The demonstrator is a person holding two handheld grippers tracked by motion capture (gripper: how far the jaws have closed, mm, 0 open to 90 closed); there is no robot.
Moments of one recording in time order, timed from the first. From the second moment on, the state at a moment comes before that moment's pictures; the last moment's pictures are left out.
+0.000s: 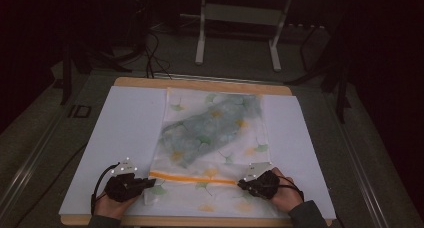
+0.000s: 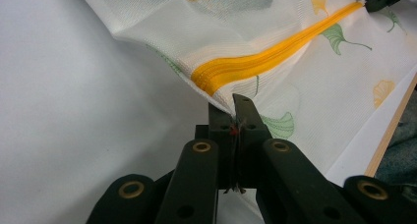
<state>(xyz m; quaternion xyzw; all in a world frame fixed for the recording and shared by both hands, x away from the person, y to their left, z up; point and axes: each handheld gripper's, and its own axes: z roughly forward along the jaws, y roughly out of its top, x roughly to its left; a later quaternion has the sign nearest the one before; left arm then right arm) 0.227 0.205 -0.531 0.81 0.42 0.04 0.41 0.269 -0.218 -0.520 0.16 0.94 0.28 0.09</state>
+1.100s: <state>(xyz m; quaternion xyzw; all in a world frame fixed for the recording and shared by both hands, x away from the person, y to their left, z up) 0.227 0.206 -0.531 0.81 0.42 0.05 0.41 0.266 -0.251 -0.519 0.18 0.94 0.27 0.09</state>
